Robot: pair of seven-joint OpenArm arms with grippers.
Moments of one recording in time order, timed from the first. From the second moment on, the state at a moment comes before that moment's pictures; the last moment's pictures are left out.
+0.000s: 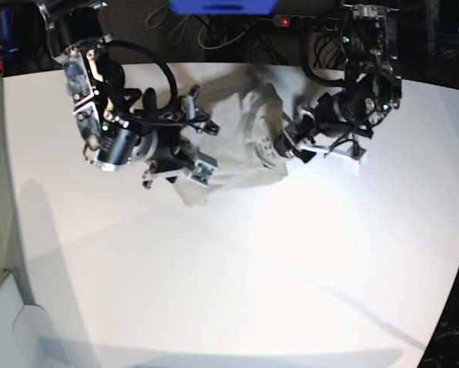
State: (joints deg) left arm 11.3 -5.4 -4.4 101.1 -46.7 21.1 58.1; right arm 1.4 11.2 -17.3 105.7 24.2 39.6 -73.3
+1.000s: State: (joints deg) left arm 1.8 -6.9 0.9 97.9 -42.7 21.3 53.8; right arm 3.7 12.7 -13.6 105.6 24.2 39.6 -73.4
